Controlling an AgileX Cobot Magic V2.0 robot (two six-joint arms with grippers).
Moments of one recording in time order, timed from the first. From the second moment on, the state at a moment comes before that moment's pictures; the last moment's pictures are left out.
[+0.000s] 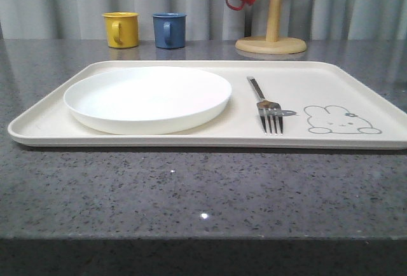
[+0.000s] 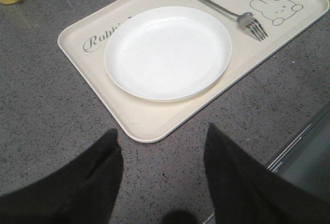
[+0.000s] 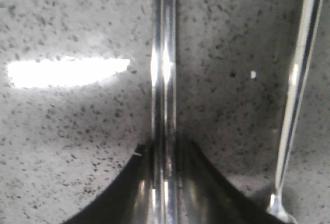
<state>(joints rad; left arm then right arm) -0.66 0.57 -0.79 0.07 0.85 0.08 -0.07 1.66 -1.26 0.03 1.16 0.04</state>
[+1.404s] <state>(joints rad) -0.66 0.57 -0.79 0.07 0.85 0.08 0.21 1.77 -1.39 0.39 1.12 0.15</state>
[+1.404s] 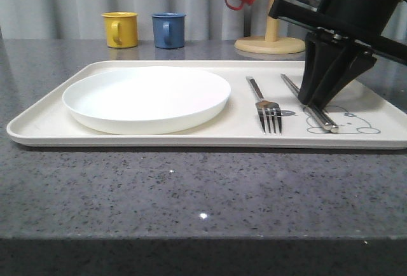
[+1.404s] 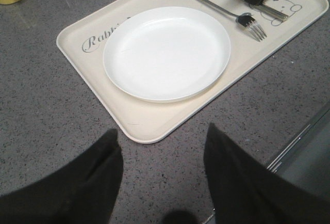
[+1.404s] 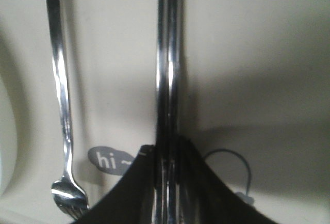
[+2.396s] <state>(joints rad) -0.66 0.57 -0.79 0.07 0.85 0.08 -0.01 1.43 -1.39 0.03 1.24 0.04</state>
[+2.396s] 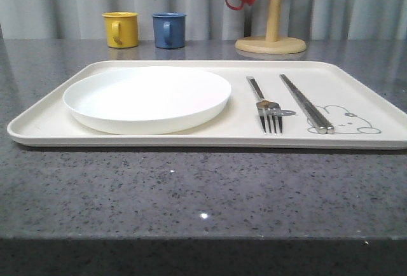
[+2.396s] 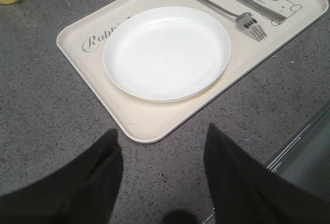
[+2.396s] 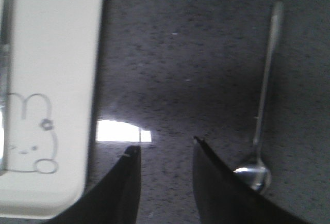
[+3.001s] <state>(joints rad) -0.66 0.57 -0.79 0.07 0.85 0.08 -0.23 1.59 -1.35 0.02 1.24 -0.07</state>
